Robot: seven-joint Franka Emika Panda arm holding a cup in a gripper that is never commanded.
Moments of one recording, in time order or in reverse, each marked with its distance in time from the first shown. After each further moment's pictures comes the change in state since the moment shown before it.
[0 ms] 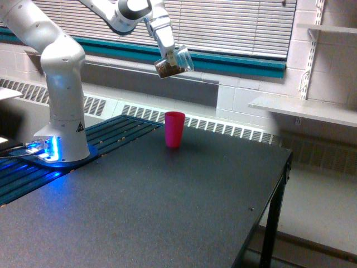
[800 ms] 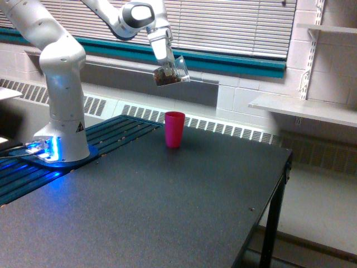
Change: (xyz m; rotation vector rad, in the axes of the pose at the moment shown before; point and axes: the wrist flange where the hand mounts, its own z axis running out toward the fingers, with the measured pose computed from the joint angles) arm -0.025 -0.018 0.026 -0.047 -0.084 0.238
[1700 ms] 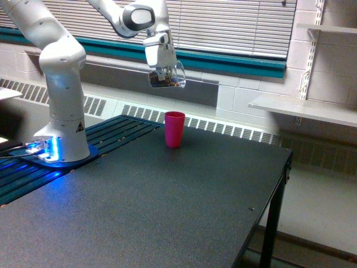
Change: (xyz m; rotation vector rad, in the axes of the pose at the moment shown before) arm -0.015 0.001 0.007 -0.056 -0.121 0.234
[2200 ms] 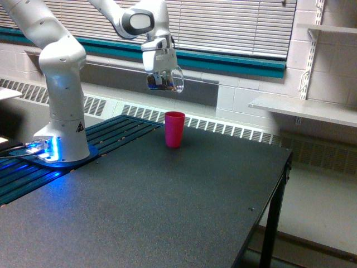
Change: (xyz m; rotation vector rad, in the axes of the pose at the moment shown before) arm -0.005 0.003 0.013 -0.017 -0.071 0.088
